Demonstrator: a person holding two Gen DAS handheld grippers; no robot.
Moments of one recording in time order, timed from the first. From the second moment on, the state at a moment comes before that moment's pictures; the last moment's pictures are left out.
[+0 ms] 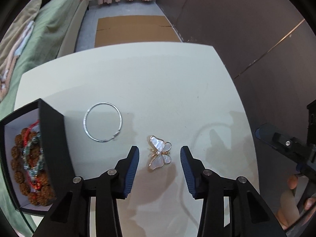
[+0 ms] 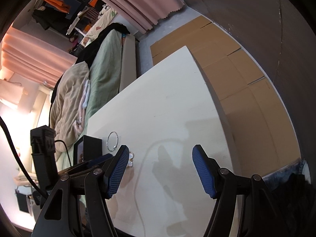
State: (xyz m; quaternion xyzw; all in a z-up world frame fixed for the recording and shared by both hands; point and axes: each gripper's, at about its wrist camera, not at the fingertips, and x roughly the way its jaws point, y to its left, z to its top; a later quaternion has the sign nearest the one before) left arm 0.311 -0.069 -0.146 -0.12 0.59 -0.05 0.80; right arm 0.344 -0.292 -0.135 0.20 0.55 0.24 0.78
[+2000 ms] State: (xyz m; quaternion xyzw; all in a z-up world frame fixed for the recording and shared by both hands) left arm 0.233 0.113 -0.089 -0.22 0.48 0.00 0.85; right arm 0.337 -0.098 -0.159 0.06 0.60 0.22 0.76
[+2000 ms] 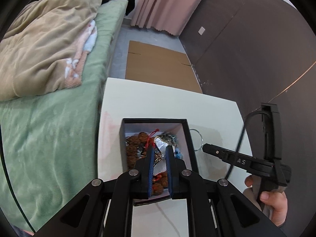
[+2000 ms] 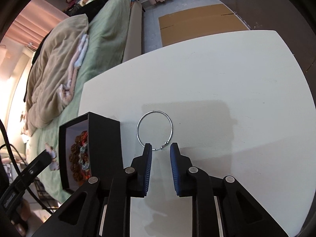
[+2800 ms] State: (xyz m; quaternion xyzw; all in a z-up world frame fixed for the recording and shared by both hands) left arm 0.230 0.116 -0.090 -0.23 0.49 0.00 0.84; right arm 0.327 -0.117 -0.149 0.04 0.58 0.19 0.79
